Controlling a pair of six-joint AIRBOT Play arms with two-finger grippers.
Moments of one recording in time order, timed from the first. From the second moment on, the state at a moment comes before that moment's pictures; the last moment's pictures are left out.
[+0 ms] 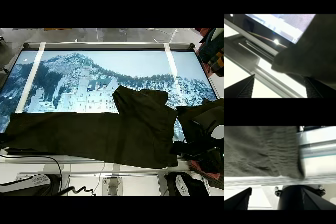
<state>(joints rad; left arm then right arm) 0.78 -1.40 0.96 2.14 -0.89 -1.43 -0.35 -0.71 0.58 -1.38 1.63 1.50</state>
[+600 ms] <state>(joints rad) 0.48 -1.39 1.14 1.74 -0.87 -1.50 -0.35 -0.94 0.82 -1.34 1.08 1.61</state>
